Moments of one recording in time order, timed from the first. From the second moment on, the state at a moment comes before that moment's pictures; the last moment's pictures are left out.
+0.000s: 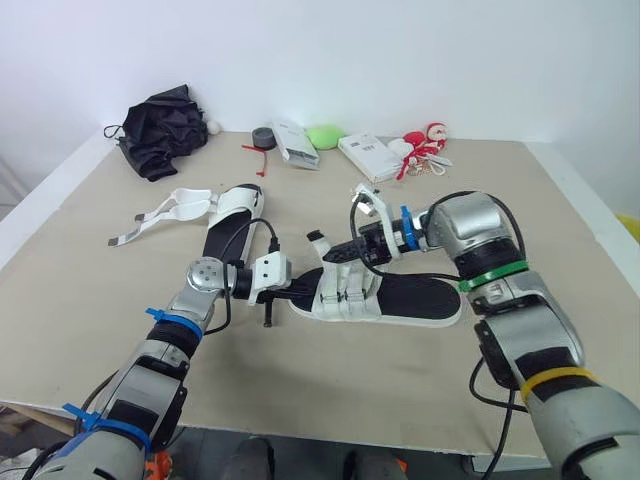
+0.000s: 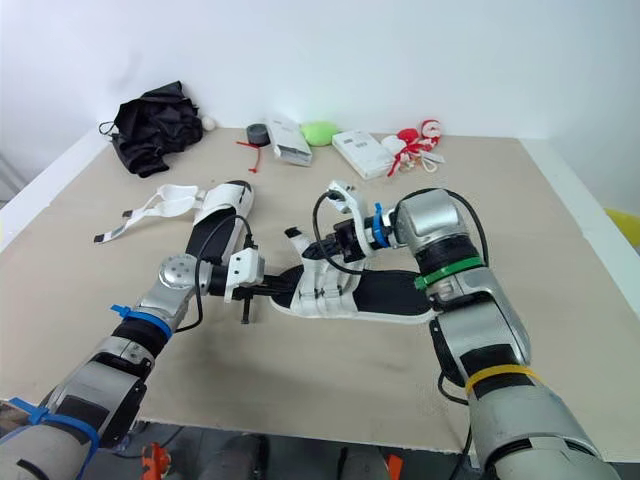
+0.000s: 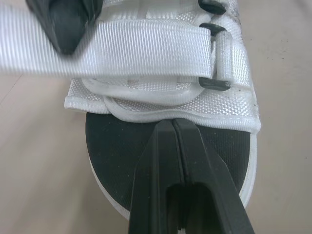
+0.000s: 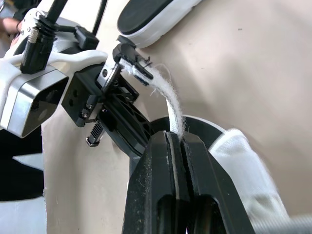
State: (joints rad) left arm -0.75 0.32 -0.26 0.86 -0.08 -0.46 -1.27; right arm -1.10 -0.44 0.24 0.57 0.30 1.13 1.16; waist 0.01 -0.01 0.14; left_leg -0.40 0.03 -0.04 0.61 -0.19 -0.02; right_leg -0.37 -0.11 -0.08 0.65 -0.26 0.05
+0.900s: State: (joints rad) left arm -0.75 0.31 -0.26 0.87 -0.08 -0.46 -1.27; right arm -0.96 -0.46 0.30 0.36 0.19 1.01 0.75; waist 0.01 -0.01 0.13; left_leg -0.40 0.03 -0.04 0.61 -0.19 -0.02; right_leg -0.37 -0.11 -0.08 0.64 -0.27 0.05
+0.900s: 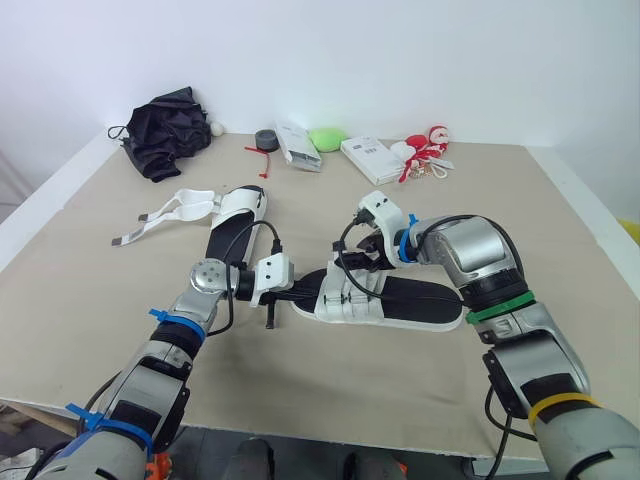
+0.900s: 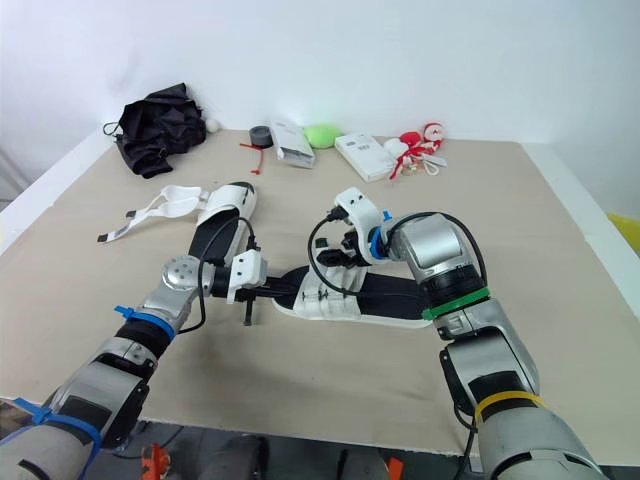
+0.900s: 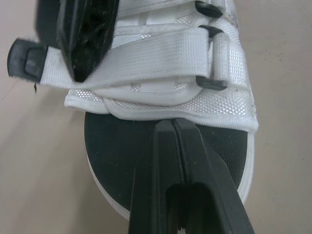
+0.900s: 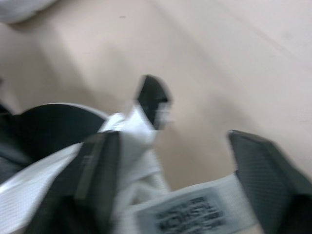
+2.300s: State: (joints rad) left arm -0.65 0.35 -0.19 0.45 -0.22 -0.06 -1.34; right arm -0.32 -0.92 -0.19 -0.27 0.61 0.95 1.14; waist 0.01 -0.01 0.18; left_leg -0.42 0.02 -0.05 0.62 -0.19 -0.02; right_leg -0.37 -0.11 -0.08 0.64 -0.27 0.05
